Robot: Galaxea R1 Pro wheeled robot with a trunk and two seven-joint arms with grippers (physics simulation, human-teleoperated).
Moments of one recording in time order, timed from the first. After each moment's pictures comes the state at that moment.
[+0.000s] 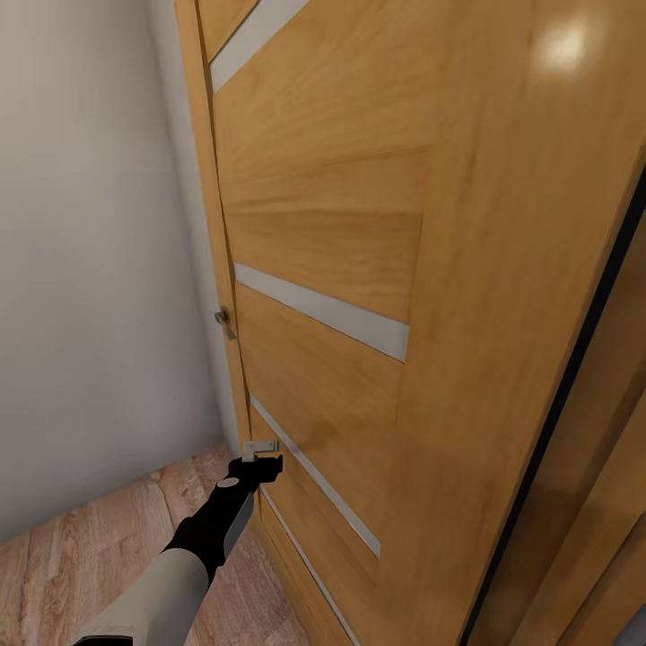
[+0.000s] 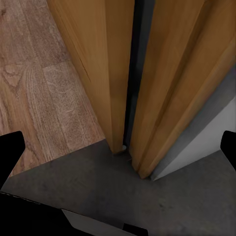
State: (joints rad) left arm -0.69 -0.16 0.04 -0.55 -0.04 0.13 0.08; right arm 0.06 -0.03 0.07 0.00 0.17 -1.03 0.01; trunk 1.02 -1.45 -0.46
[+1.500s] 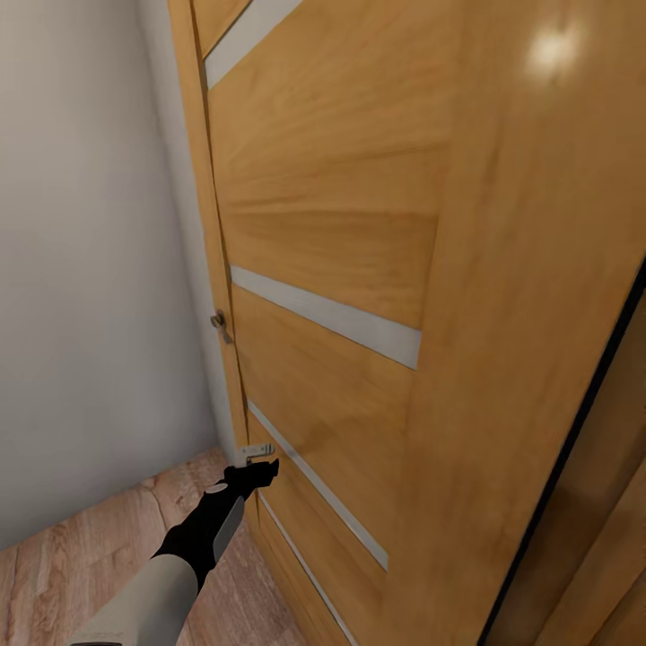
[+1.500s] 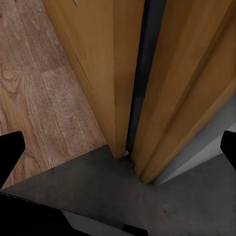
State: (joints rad) left arm -0.67 -0.12 0.04 -0.55 0.05 0.13 0.02; right arm 0.06 -0.04 0.07 0.00 0.17 -1.03 0.01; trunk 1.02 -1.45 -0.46
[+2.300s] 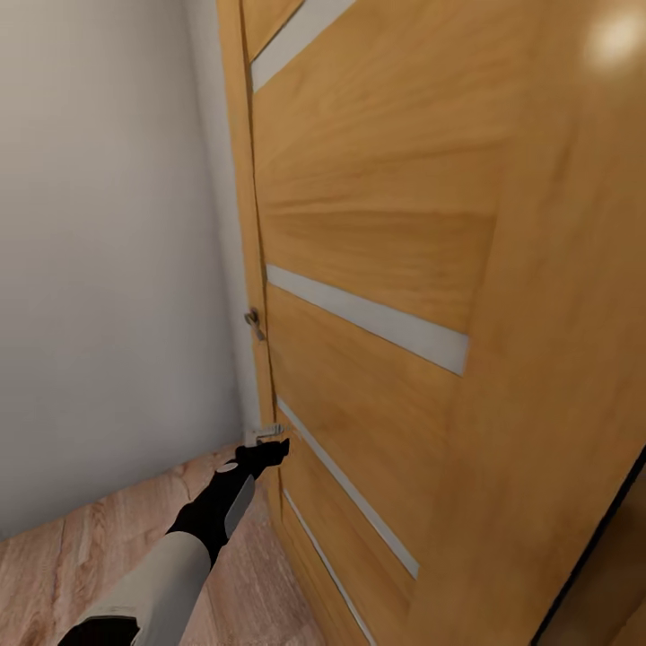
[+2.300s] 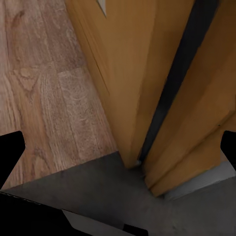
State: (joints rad) left arm -0.74 -0.16 0.04 -0.55 0.06 0.13 0.02; right arm 0.06 -0.03 0.07 0.00 0.17 -1.03 0.01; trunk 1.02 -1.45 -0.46
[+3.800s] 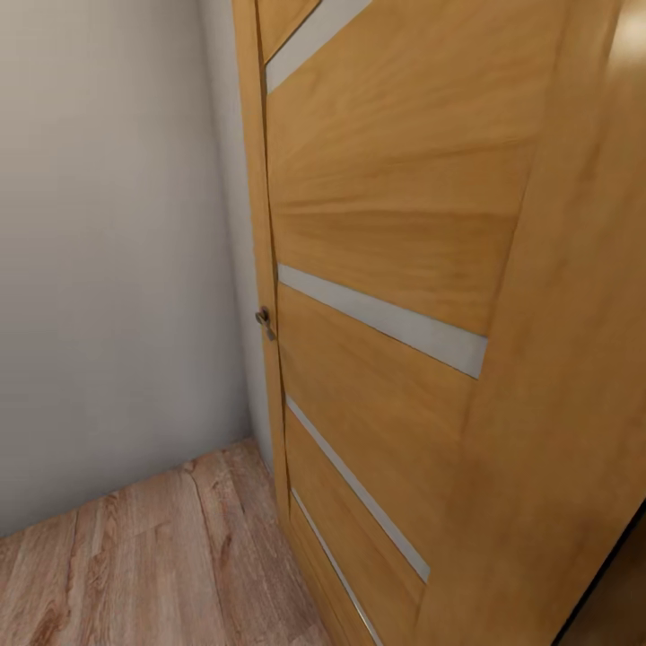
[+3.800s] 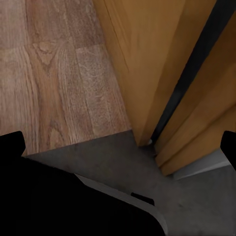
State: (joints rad) left arm -0.28 0.02 0.04 0.08 0.06 -0.55 0.02; right arm 0.08 -0.05 0.07 0.08 0.23 -1.04 0.02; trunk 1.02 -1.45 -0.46
